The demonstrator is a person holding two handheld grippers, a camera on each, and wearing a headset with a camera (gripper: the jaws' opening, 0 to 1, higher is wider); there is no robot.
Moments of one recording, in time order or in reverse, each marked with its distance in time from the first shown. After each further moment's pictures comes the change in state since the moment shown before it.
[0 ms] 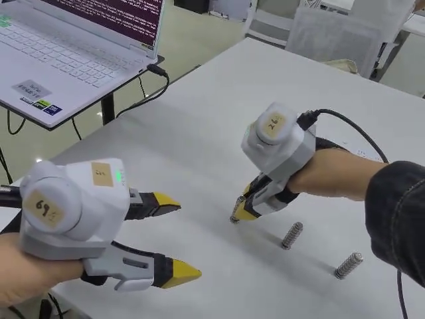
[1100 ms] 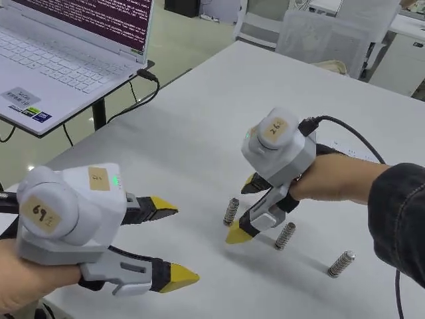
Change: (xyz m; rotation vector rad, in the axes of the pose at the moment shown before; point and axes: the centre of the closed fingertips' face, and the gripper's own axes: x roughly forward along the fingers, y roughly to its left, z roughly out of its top) left arm 0.004 -0.003 0.003 0.003 0.000 -0.016; right arm -0.008 0.005 -0.003 0.060 -0.067 -0.002
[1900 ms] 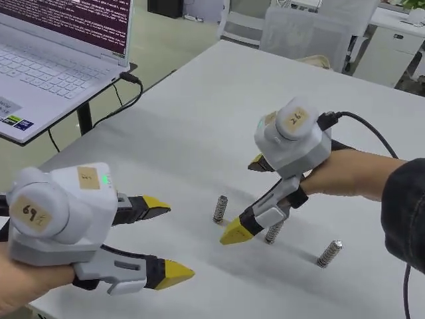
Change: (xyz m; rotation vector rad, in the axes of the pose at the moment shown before) left arm 0.005 0.001 0.006 0.004 0.004 -0.010; right arm -0.034 -0.008 -0.001 0.060 -0.157 -0.080
